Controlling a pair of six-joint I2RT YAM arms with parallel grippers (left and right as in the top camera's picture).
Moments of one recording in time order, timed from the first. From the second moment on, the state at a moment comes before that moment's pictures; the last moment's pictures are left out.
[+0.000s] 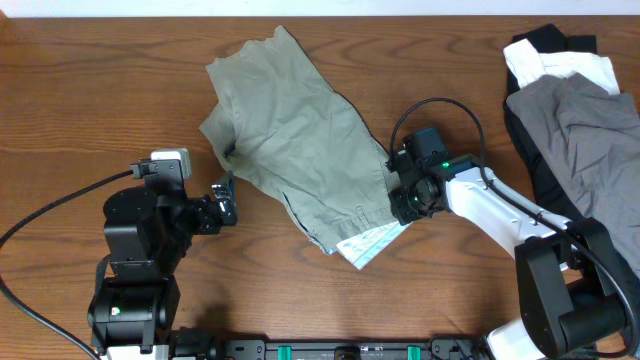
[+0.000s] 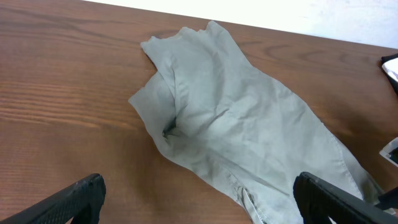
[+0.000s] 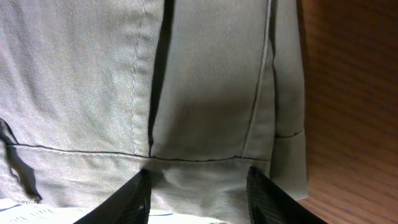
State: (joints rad) left arm 0.01 0.70 0.72 -0.56 0.17 -0.15; right arm 0.37 1.71 0.94 -0.62 -0.12 0.00
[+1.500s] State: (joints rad) left arm 0.01 0.70 0.72 -0.58 0.17 -0.15; right arm 0.39 1.69 0.98 -0.66 -0.07 0.00
